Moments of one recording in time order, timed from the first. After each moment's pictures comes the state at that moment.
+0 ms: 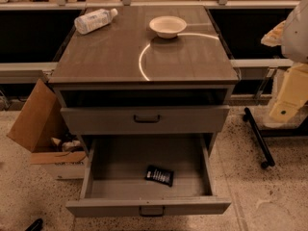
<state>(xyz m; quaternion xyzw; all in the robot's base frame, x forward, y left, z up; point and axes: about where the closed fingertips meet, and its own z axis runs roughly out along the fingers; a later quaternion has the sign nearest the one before) 0.438 -0.216 0.978 -0.60 0.78 -0.04 0.16</state>
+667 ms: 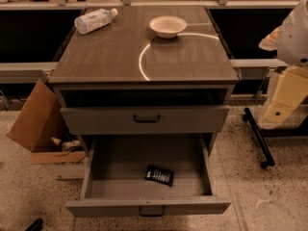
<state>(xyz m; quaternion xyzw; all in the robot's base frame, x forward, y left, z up) 0.441 -0.214 0.968 -0.59 0.79 -0.03 0.16</state>
